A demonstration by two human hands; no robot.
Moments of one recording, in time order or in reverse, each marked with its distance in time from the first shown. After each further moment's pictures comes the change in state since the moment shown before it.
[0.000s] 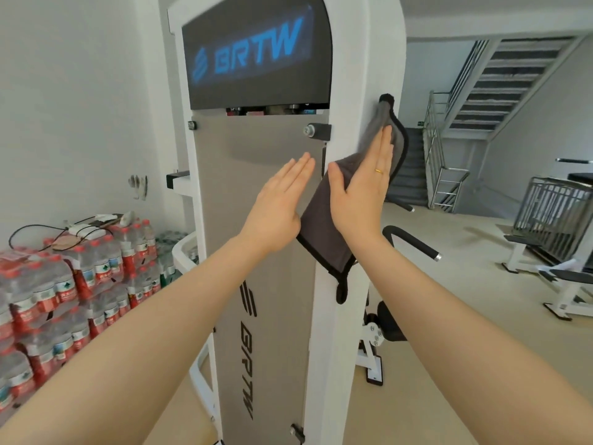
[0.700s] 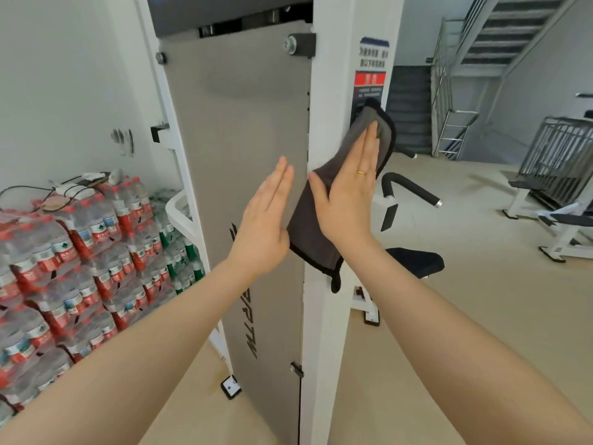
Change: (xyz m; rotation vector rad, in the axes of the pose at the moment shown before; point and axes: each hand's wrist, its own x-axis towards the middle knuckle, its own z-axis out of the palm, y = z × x) left_hand -0.083 0.001 0.057 -0.090 -0.012 -0.080; right_hand -0.073 0.040 0.000 -0.133 -0.167 0.018
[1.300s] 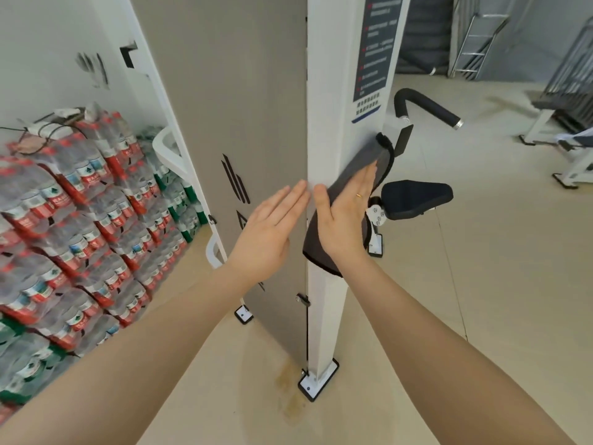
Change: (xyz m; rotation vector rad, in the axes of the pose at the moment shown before) left_hand -0.094 -0.019 0.049 0.133 -0.336 0.048; right_hand -0.116 0.048 0.039 0.177 -0.179 0.410
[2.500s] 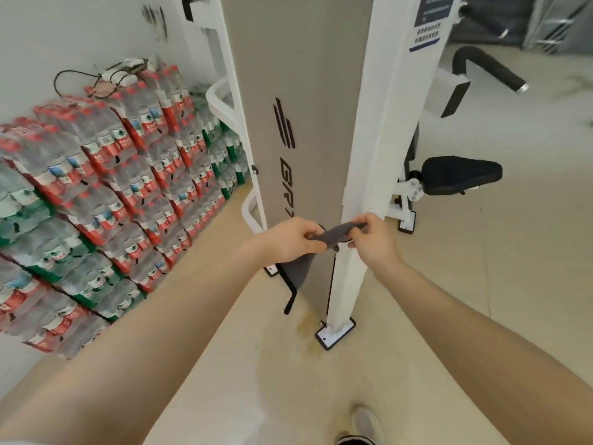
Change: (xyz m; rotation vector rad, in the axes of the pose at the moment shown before) left_hand -0.088 0.044 -0.014 -0.550 -0.584 -0.655; right_hand -0.108 0.046 -0.020 0.008 -0.455 0.465
